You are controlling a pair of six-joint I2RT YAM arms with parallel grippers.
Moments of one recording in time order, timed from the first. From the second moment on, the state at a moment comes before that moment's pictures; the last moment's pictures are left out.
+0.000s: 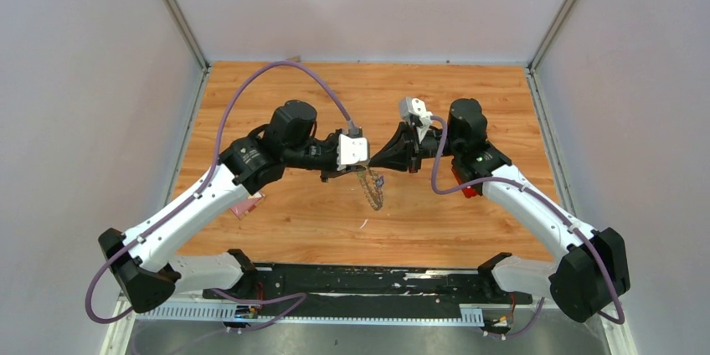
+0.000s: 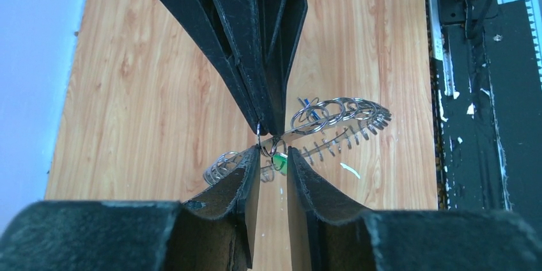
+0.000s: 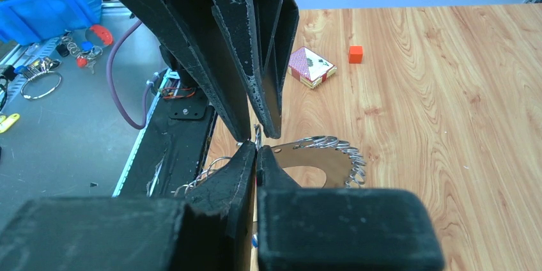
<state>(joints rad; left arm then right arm) -0.80 1.18 1.26 -0.60 0.54 0.61 0.51 1.21 0.92 0.20 -1.14 -0.01</state>
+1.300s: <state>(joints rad) -0.80 1.27 1.21 -0.57 0.59 0.62 0.50 1.21 0.91 0.20 -1.15 -0.02</state>
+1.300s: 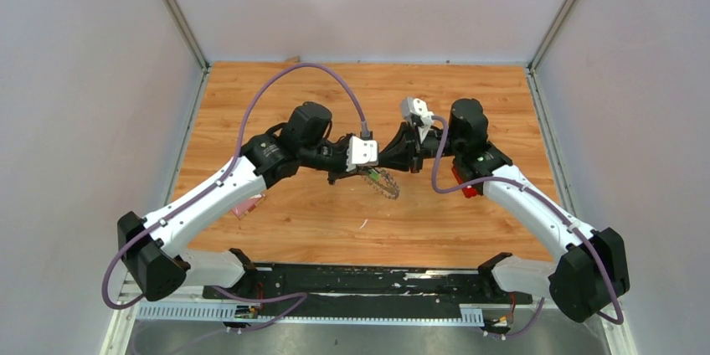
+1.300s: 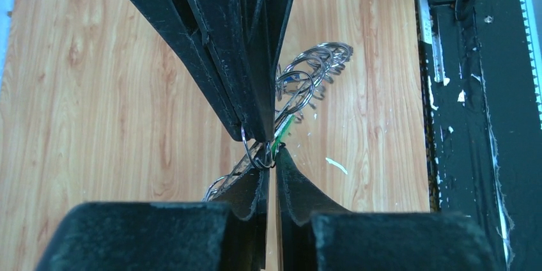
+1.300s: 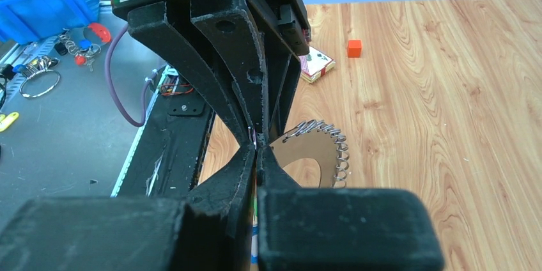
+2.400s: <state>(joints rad) -0.80 1.21 1.26 -0.59 0.54 0.63 0.50 1.21 0.91 0.17 -1.13 -0.07</state>
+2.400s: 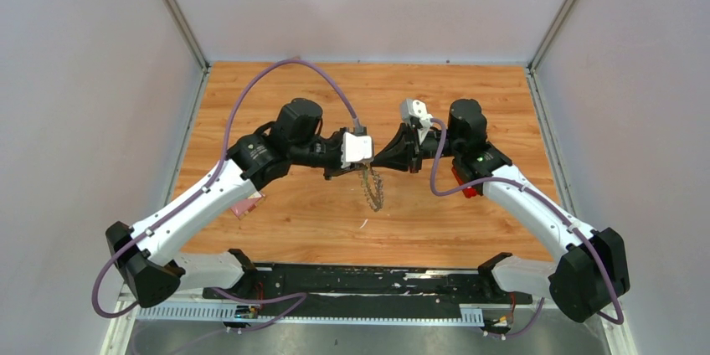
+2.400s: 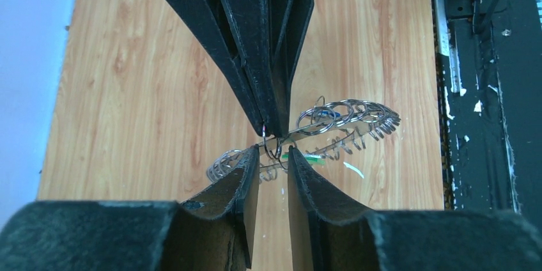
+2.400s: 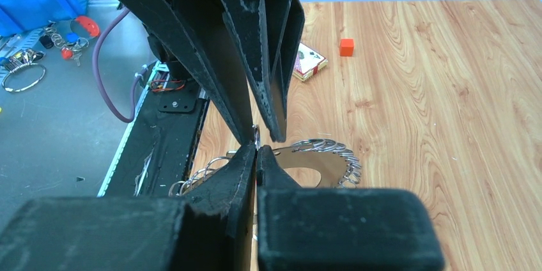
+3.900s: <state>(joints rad) -0.87 1.48 1.73 -1.11 0.30 0.43 0.51 1.17 0.92 -0.02 -1.04 -0.29</state>
